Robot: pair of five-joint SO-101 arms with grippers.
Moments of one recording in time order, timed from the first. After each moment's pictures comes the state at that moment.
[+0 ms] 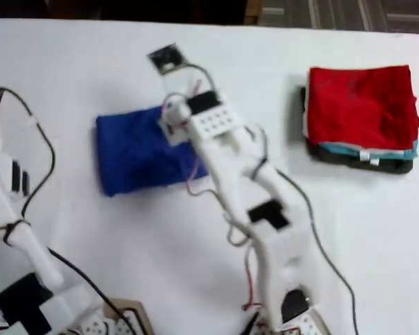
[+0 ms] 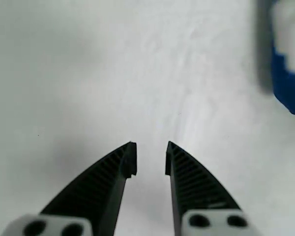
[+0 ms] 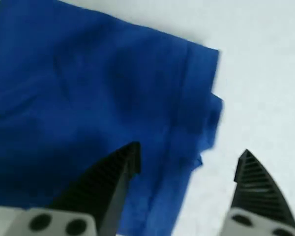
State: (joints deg) left arm -45.5 -14.1 14.5 85.8 -27.7; right arm -31.9 35.7 -28.4 67.9 5.6
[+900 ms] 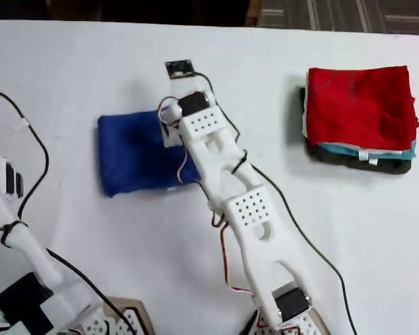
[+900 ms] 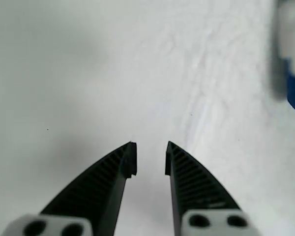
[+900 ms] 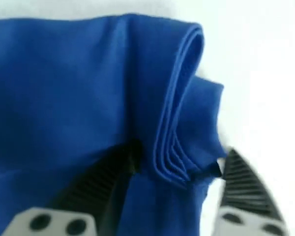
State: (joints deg) left arm -48.5 -14.1 14.6 84.4 -27.8; right arm -30.6 69.7 -73.4 90.5 -11.8
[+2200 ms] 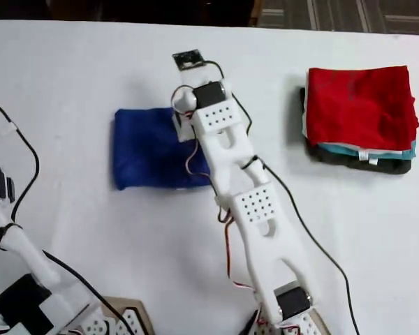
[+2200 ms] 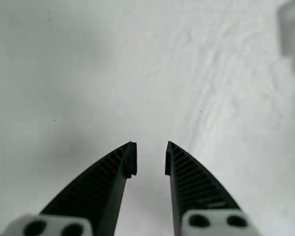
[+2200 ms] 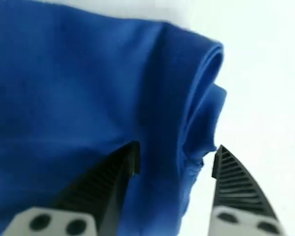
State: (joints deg) left arm -51.0 -14.1 14.6 84.4 -27.8; right arm -27.7 68.1 -85.3 100.0 -3.9
